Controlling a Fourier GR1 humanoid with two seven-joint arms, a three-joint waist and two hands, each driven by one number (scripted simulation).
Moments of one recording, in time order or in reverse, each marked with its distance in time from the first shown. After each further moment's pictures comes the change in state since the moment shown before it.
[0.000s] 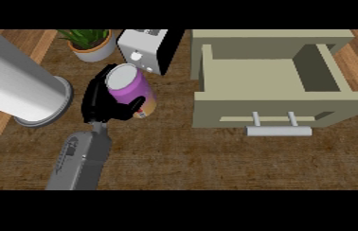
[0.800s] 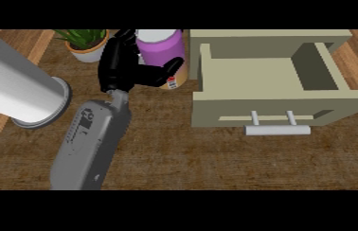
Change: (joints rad) left arm -0.272 0.000 -0.145 -0.109 -0.065 0.300 0.251; right arm -0.002 -0.010 0.027 0.010 -0.001 -0.027 -0.005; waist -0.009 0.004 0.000
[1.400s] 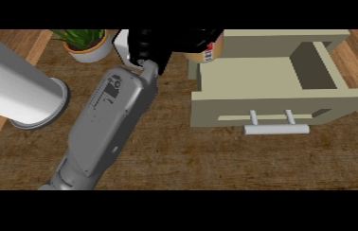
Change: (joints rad) left arm -0.295 -0.002 -0.062 0.197 0.047 0.163 0.037; right arm -0.021 0.006 0.020 -0.012 0.010 -0.008 0.015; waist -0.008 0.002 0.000
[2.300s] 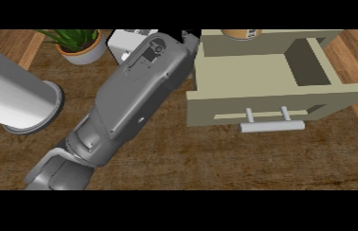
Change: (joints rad) left arm -0.354 0.000 -0.127 0.423 0.267 0.120 -0.148; right arm -0.069 -0.025 0.027 0.008 0.029 -0.040 0.030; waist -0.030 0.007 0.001
